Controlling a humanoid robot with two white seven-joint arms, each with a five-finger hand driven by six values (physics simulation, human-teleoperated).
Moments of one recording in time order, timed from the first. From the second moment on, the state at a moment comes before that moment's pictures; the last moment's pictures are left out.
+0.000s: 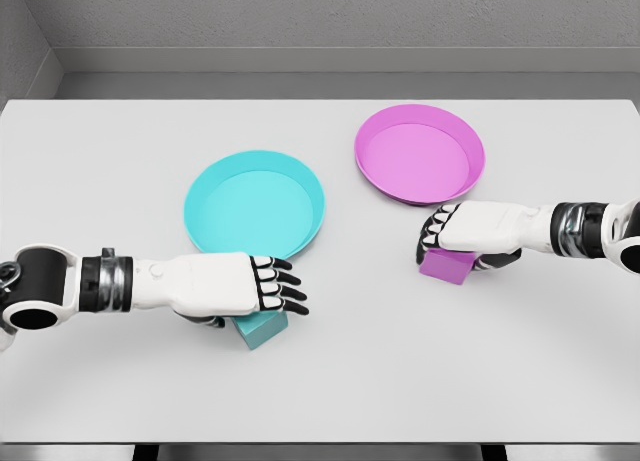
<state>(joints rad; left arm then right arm) -0.58 0.87 -0.94 -1.77 -0.52 -0.61 -0.31 -0.67 -0.93 0.87 -1.69 0.38 -0.38 0.61</state>
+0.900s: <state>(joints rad) -0.63 0.93 -0.95 -1.78 -0.49 -0.61 -0.40 -0.77 -0.90 0.78 -1.68 0.38 -0.25 0.61</state>
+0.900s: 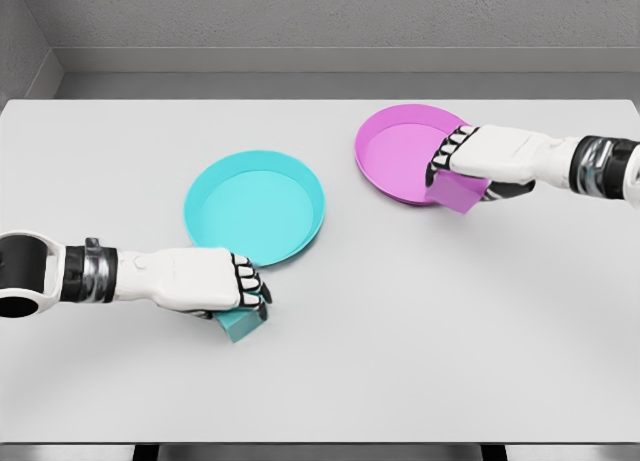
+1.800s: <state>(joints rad) -0.65 1.17 -0.92 -1.77 -0.43 -0.61 -0.40 -0.91 -0.70 0.87 -1.48 0.38 -0.05 0.61</state>
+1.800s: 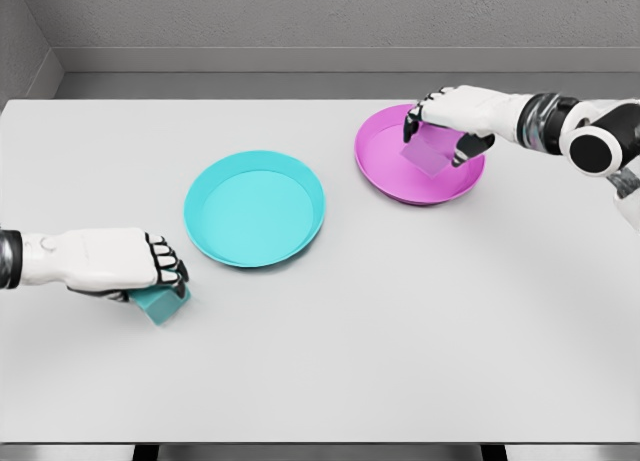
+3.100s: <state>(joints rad) -0.87 0.68 -0.92 -1.38 -0.47 -0.61 -0.41 -0.97 -0.62 0.90 -1.33 0.38 0.03 0.61</state>
